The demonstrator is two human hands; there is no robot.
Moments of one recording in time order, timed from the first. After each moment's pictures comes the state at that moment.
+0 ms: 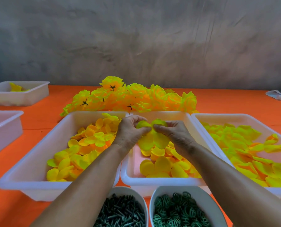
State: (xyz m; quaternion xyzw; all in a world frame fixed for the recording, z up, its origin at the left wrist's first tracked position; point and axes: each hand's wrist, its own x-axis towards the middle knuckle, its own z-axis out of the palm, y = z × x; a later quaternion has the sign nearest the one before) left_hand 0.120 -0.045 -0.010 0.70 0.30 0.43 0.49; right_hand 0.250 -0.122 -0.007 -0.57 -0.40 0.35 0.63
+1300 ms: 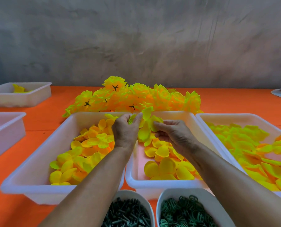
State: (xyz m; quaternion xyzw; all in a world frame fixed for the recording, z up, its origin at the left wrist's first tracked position) left_hand 0.116 -0.044 -0.003 0.65 0.41 0.54 0.35; right_hand 0.239 -0.114 0.000 -0.54 -0.39 0.40 0.63
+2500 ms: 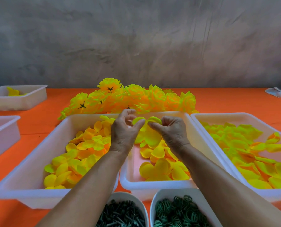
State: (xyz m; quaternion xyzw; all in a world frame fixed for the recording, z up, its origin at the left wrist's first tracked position) left_hand 0.116 -0.051 -0.003 0.70 0.34 0.53 0.33; right_hand 0.236 -0.114 -0.002 -0.60 -0.46 0.13 0.64
